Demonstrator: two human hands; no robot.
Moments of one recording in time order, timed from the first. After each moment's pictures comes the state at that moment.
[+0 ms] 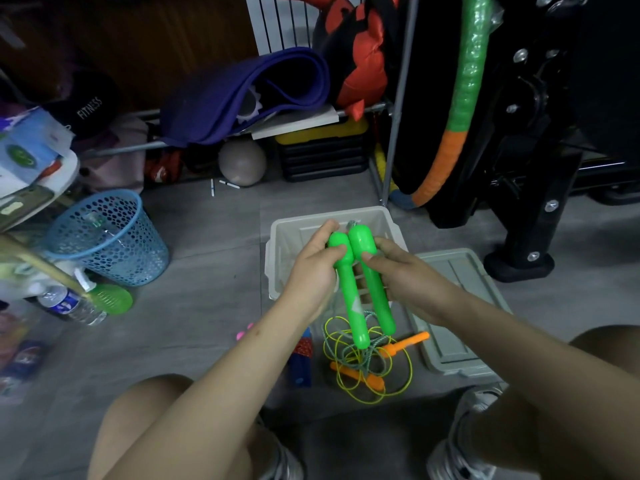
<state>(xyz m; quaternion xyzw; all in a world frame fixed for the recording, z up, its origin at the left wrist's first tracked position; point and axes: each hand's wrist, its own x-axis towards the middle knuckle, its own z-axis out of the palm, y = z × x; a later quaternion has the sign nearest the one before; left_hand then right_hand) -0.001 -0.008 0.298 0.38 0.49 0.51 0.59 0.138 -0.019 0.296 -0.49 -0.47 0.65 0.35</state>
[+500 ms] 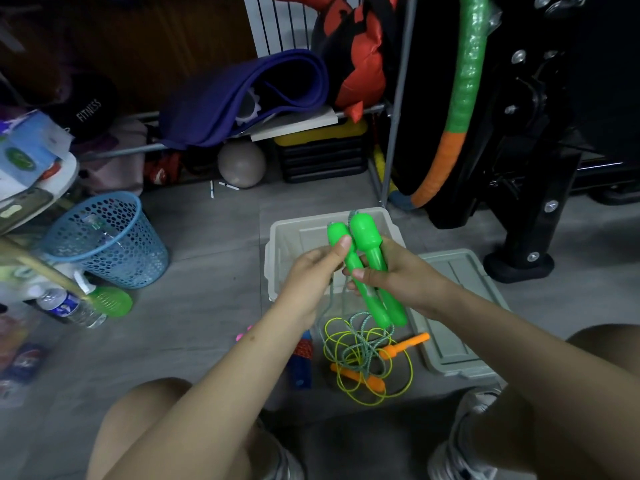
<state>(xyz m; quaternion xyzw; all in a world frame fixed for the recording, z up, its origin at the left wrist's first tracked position) -0.006 -0.018 0.302 0.41 0.54 0.43 0.60 0.136 -0.016 0.302 -0.44 -0.55 0.62 0.34</state>
